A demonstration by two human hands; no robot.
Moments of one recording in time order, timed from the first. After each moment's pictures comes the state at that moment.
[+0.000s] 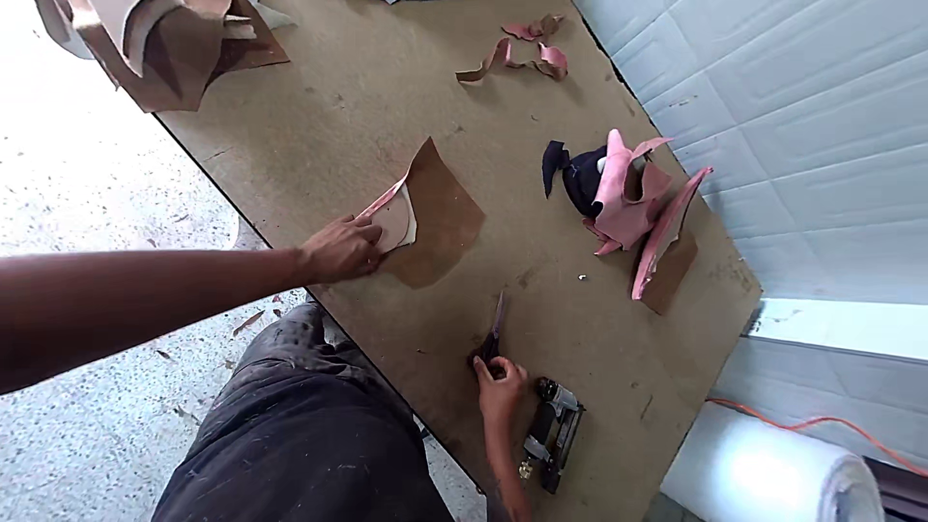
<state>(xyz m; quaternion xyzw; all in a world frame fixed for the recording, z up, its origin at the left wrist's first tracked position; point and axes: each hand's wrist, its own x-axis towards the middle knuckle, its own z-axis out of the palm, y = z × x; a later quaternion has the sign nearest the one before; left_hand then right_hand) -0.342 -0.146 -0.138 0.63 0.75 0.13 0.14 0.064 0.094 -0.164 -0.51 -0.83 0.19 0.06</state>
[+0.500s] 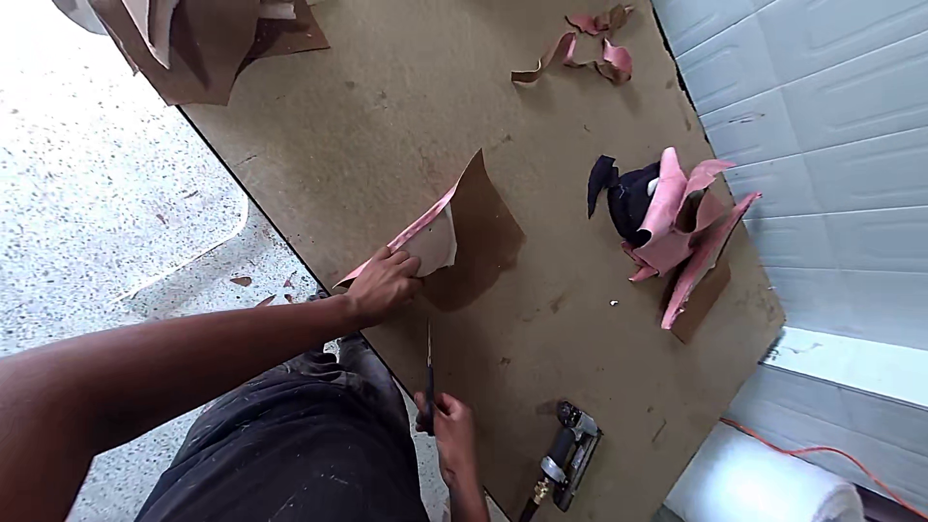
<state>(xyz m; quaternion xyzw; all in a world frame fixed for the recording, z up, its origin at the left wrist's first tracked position) -0.318 -0.151 -0.170 0.55 0.80 0.20 0.14 -0.029 -0.066 -0.106 -0.54 -0.61 0.57 -0.14</state>
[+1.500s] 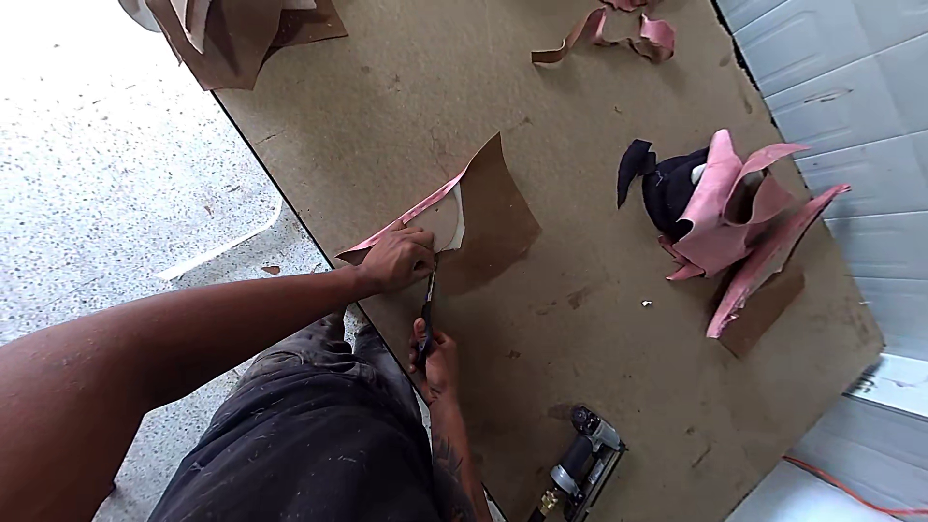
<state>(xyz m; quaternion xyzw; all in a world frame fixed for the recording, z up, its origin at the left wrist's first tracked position) -0.315 -0.129 -0.186 0.51 0.79 0.31 0.12 -0.092 -0.053 -0.150 -0.49 -0.43 0.75 -0.06</state>
